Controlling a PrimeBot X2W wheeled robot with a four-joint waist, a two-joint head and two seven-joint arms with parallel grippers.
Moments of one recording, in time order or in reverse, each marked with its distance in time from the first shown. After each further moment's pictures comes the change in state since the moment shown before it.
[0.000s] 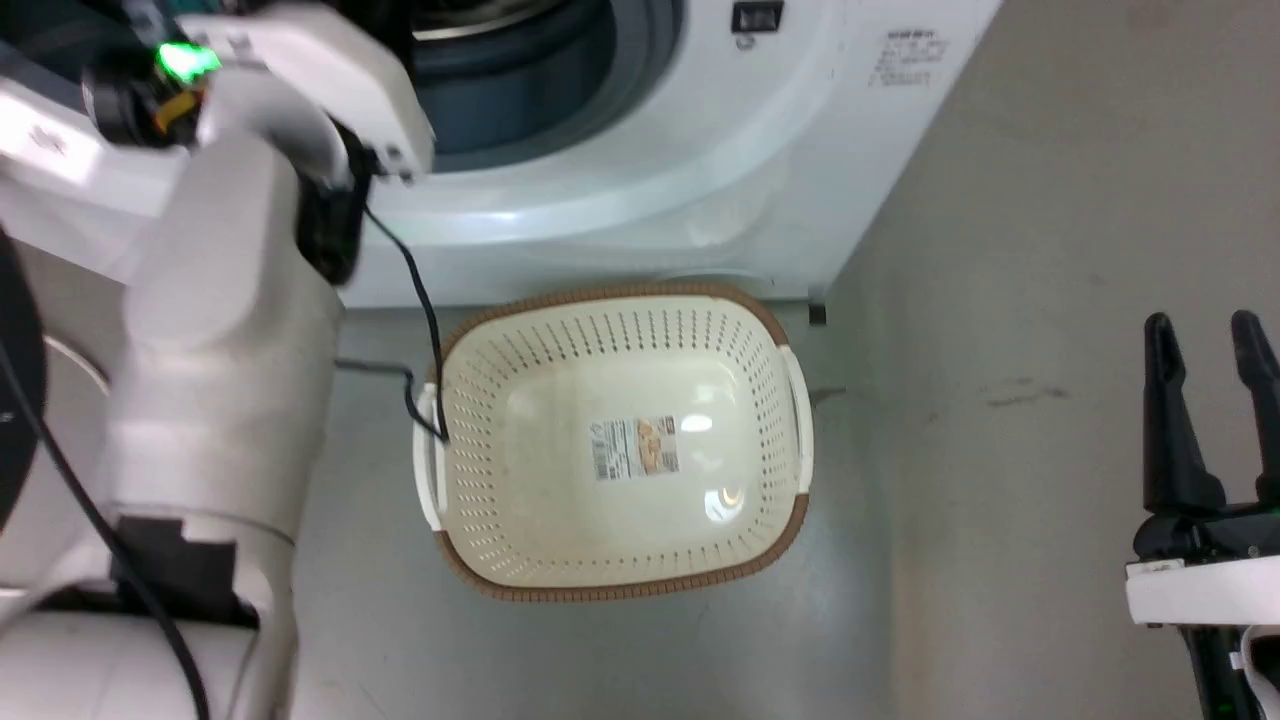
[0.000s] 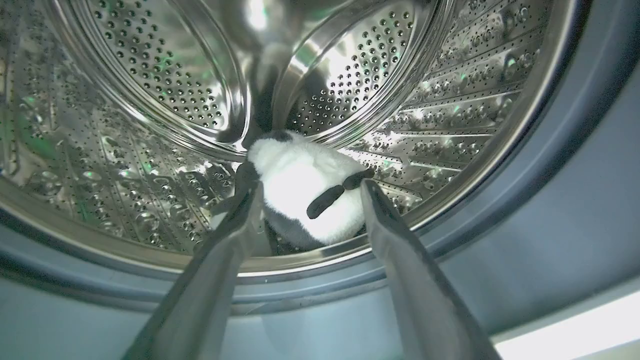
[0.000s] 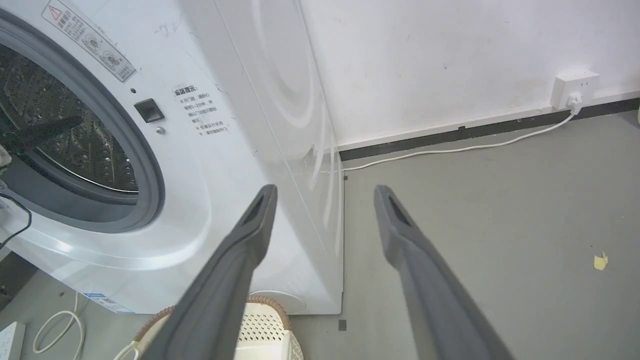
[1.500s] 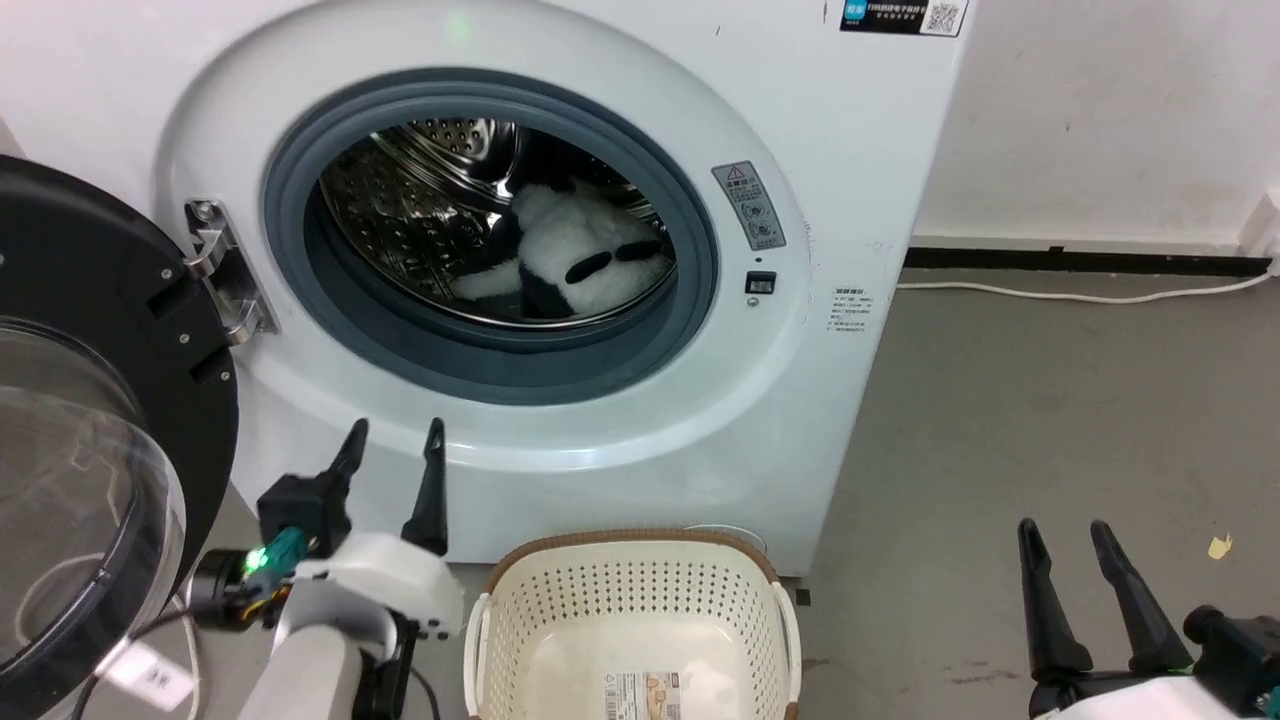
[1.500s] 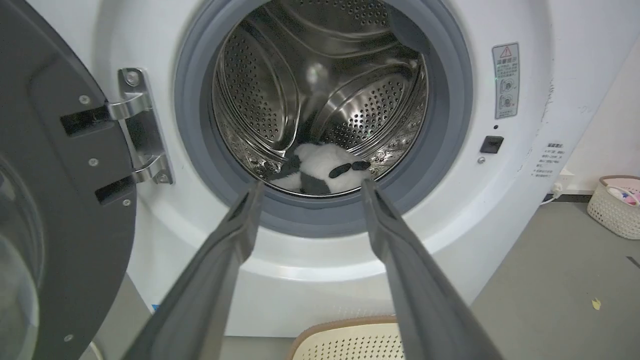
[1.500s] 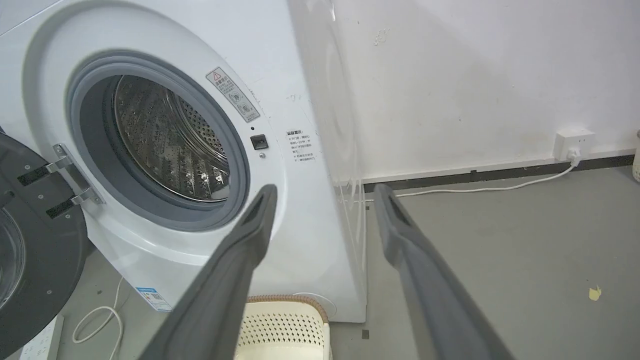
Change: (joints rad) left arm 0.835 0.019 -0.032 -0.460 -0.044 0.110 -0.110; right arm 0.184 0.075 0.061 0.234 -0.075 0.000 -0.067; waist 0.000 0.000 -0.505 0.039
